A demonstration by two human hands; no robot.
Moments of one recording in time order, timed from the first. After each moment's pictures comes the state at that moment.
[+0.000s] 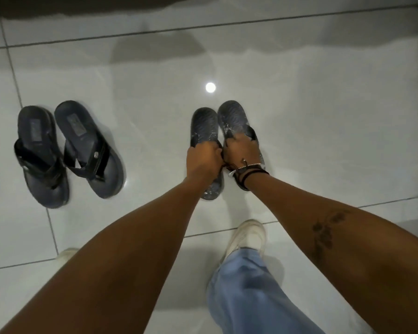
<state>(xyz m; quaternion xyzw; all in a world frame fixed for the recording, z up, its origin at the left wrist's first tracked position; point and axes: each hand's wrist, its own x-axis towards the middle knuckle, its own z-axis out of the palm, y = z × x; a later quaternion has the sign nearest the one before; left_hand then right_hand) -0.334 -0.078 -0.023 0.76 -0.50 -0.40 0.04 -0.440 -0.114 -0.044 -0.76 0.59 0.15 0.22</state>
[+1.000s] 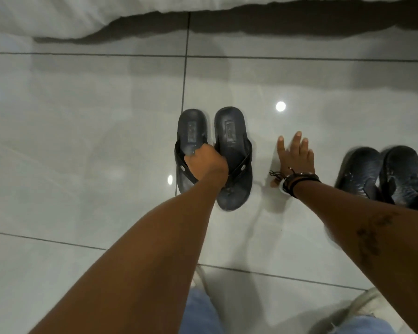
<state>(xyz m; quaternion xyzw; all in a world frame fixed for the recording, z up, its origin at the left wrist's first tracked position) 0.002 -0.034 -0.047 0.93 -0.27 -0.27 -0.01 -0.180 -0.100 -0.104 -0.78 0.53 0.28 0.17</state>
